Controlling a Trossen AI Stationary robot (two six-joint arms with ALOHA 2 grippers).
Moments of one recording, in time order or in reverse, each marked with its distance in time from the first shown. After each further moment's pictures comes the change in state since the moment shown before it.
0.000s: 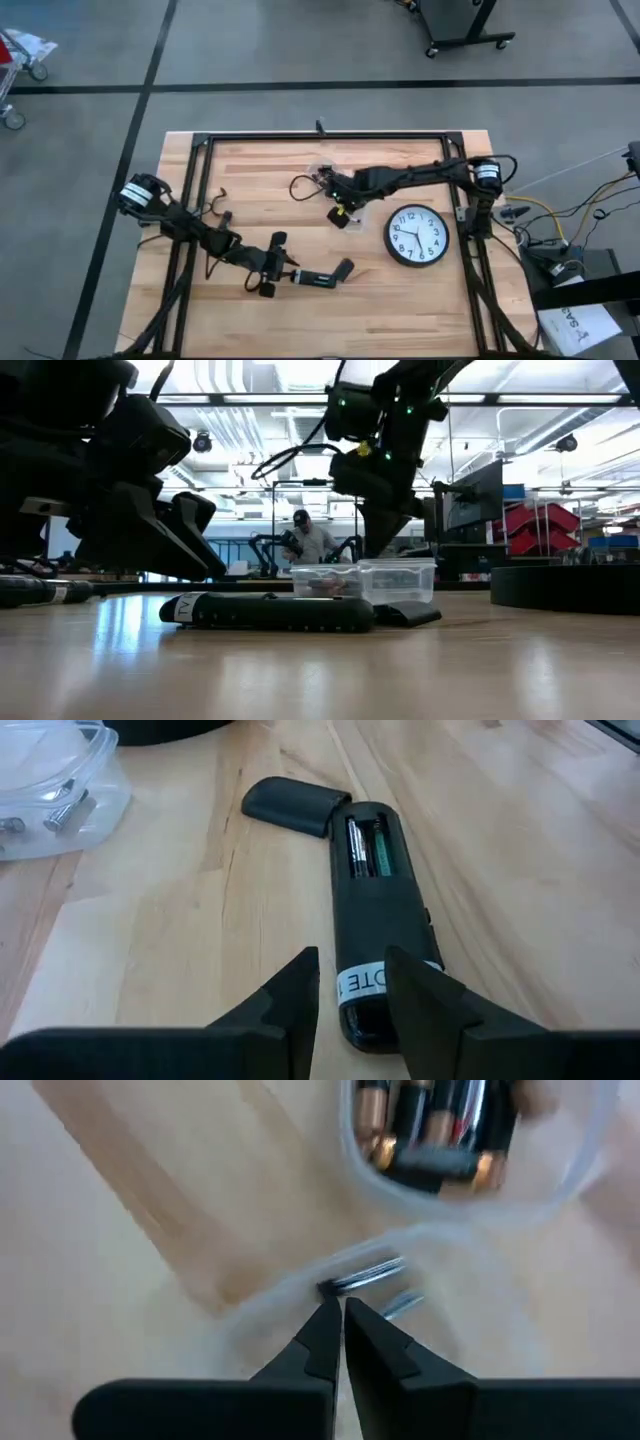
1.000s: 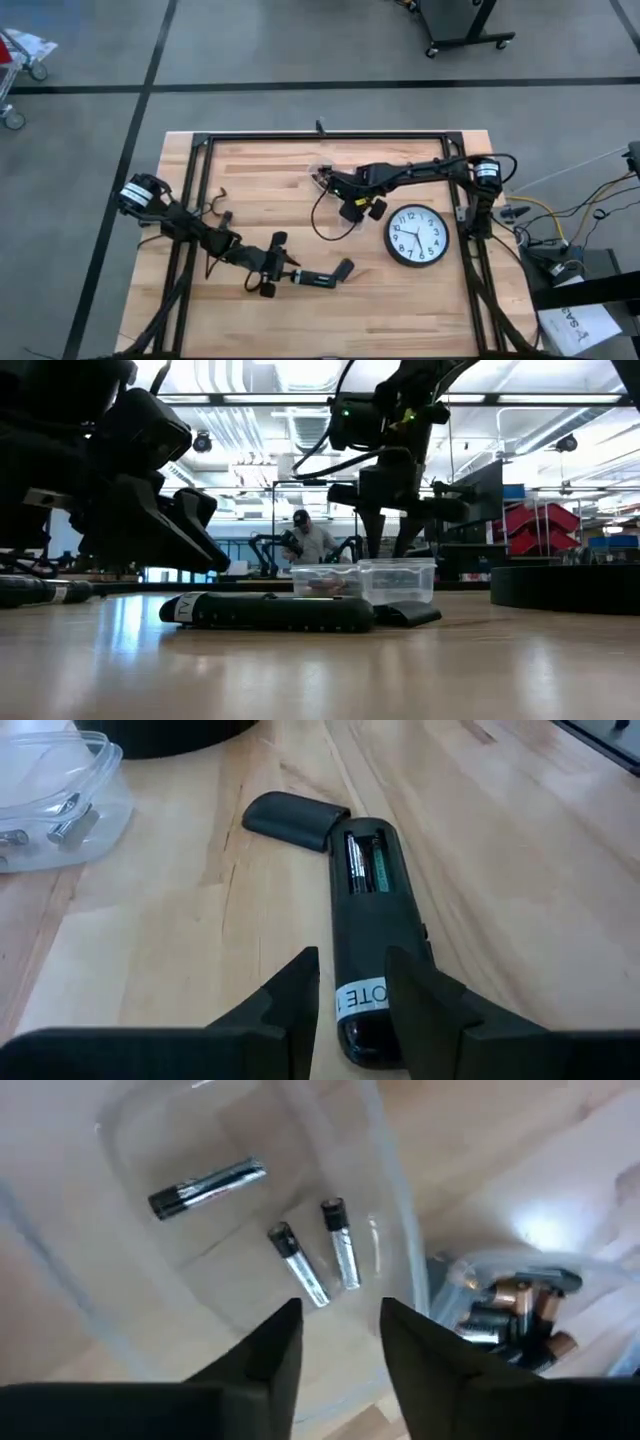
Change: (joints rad) left arm 0.001 -0.001 0.000 0.024 0.000 0.000; right arm -0.026 0.004 -0.015 -0.049 0.000 -1.575
